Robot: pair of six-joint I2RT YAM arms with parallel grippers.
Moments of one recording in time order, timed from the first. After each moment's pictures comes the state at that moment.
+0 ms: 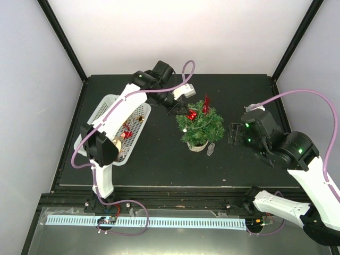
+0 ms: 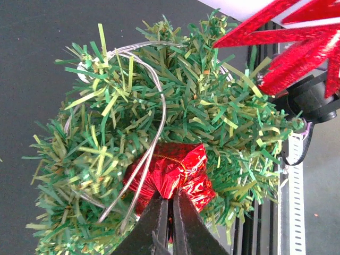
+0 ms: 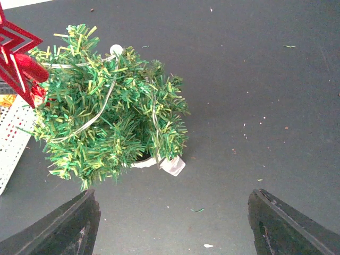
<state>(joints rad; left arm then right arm) -0.58 1.94 2.08 -1.20 0.75 0.43 0.74 0.95 1.46 -1.35 0.36 0.66</state>
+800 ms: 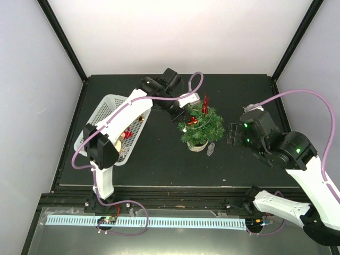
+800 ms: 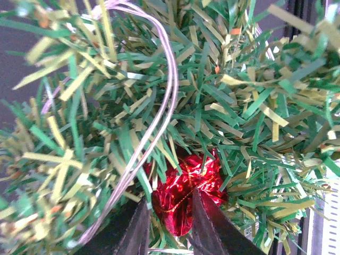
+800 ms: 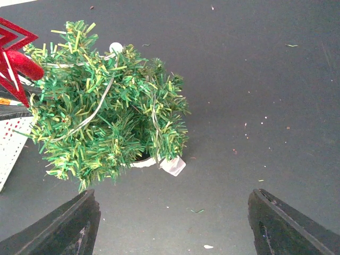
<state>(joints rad) -0.66 1.93 1.98 -1.15 0.57 0.40 0.74 0.95 1.44 -1.34 0.35 0.65</state>
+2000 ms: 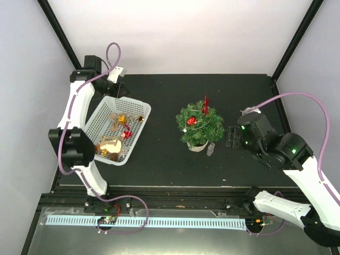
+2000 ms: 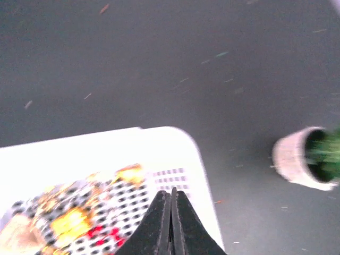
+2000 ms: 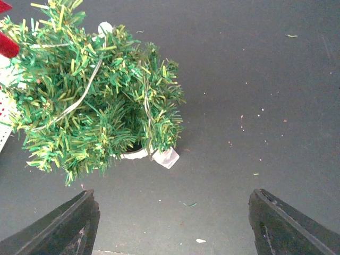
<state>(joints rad) 0.03 1.77 1.84 -1.09 0.67 0.30 0.74 0.94 1.38 -1.32 0.35 0.63</state>
